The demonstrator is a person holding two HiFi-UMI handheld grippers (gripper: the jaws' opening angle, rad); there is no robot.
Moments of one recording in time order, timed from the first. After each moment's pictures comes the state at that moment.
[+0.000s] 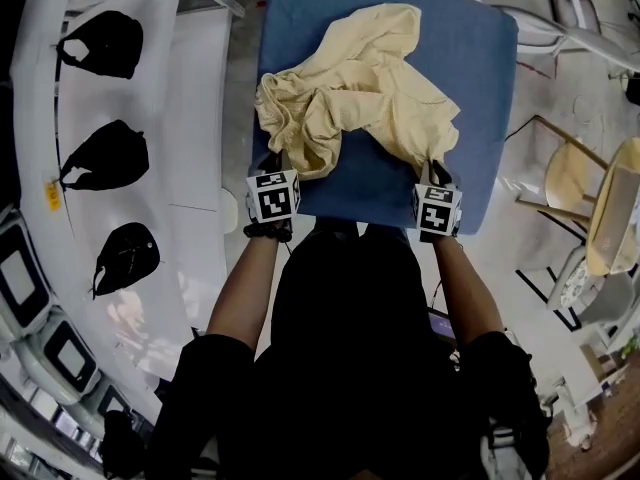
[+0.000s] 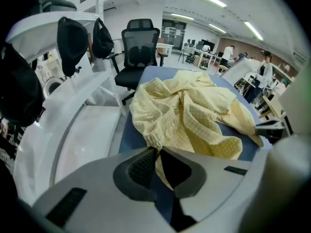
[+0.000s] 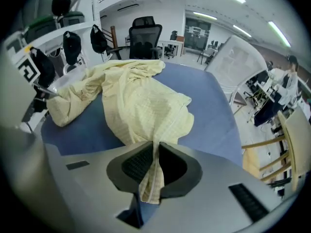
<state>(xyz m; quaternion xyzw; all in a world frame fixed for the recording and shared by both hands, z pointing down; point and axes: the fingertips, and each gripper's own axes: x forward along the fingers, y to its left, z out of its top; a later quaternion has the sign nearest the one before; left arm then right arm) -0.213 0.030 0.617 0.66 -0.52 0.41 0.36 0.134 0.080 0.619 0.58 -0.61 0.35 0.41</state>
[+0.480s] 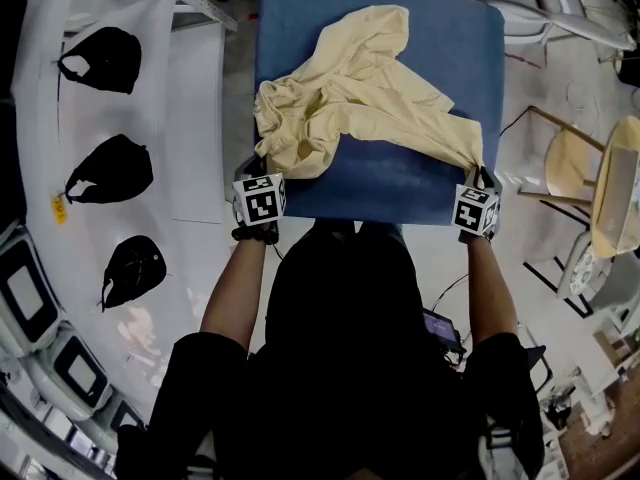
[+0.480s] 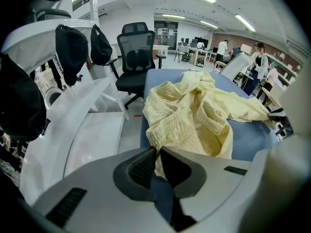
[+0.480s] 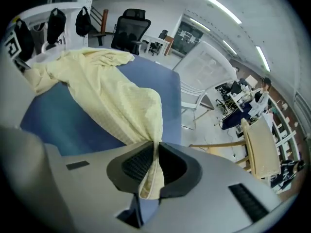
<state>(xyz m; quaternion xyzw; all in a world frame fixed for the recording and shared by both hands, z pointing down) -0.251 0.022 0.610 0.67 -0.51 0.43 0.32 0.261 0.115 0.593 0.66 -0.50 0.27 0.49</state>
